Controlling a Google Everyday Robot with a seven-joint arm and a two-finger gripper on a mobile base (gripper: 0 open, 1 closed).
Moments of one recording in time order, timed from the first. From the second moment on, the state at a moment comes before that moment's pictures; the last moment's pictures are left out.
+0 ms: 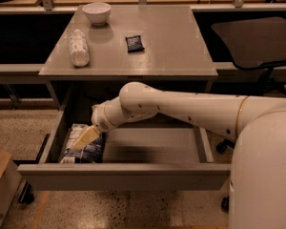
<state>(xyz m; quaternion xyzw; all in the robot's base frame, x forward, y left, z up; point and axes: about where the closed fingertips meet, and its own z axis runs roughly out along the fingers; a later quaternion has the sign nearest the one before) 0.592 0.204 0.673 -0.56 0.69 0.31 0.34</state>
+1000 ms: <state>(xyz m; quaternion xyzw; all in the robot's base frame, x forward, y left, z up) 0.591 0.207 0.624 -0.57 0.72 0.26 0.30</state>
